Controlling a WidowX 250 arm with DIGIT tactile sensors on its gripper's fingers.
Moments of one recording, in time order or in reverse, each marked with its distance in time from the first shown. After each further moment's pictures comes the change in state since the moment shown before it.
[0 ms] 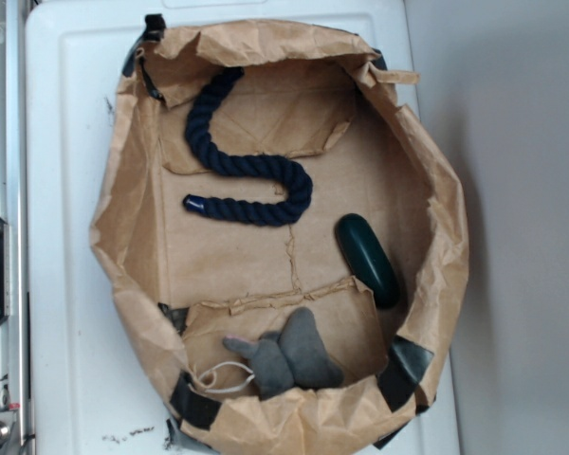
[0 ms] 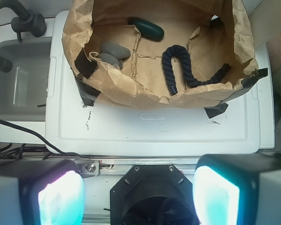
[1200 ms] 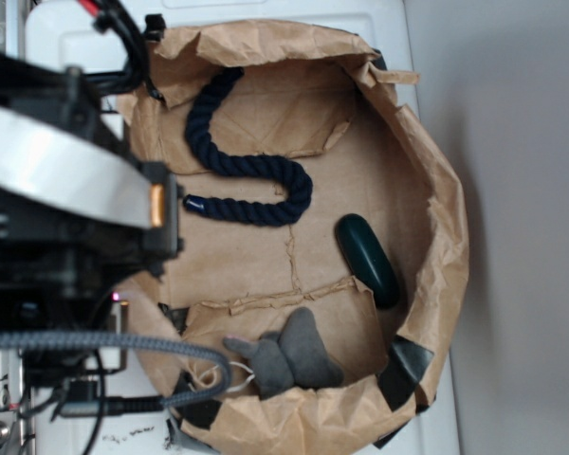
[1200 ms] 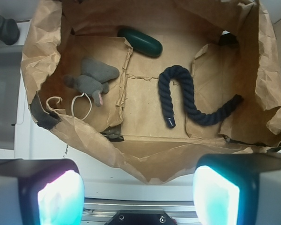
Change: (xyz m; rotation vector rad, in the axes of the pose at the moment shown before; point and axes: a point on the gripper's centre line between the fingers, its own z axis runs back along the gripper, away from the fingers) arm 0.062 0.016 -0.055 0.034 0.036 -0.030
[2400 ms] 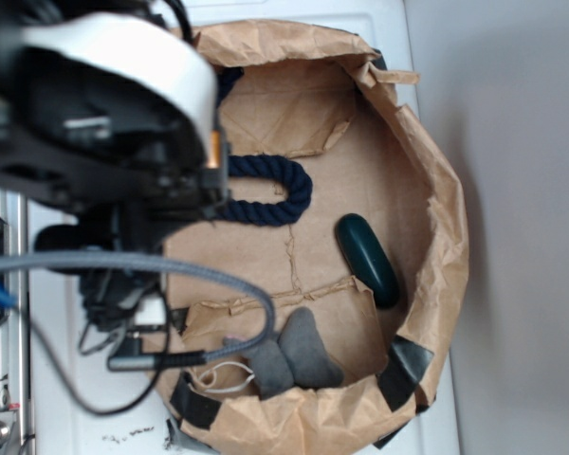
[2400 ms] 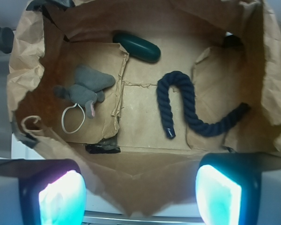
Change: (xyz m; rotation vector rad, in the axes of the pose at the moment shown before) arm 0.016 0.017 -0.022 -0.061 -0.002 -0.002
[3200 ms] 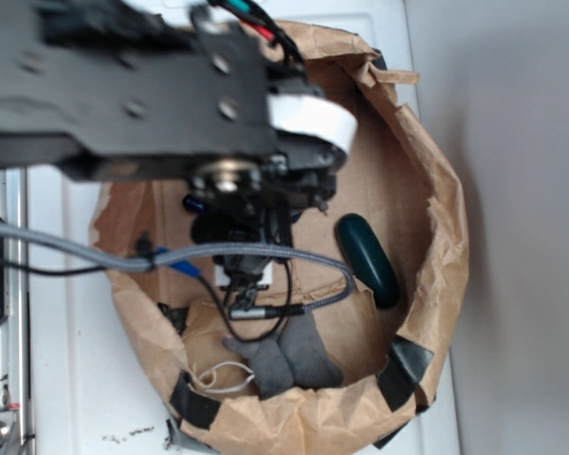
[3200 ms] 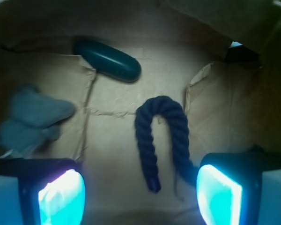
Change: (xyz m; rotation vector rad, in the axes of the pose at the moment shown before) arm 0.041 0.024 -0.069 0.109 -0.007 0.016
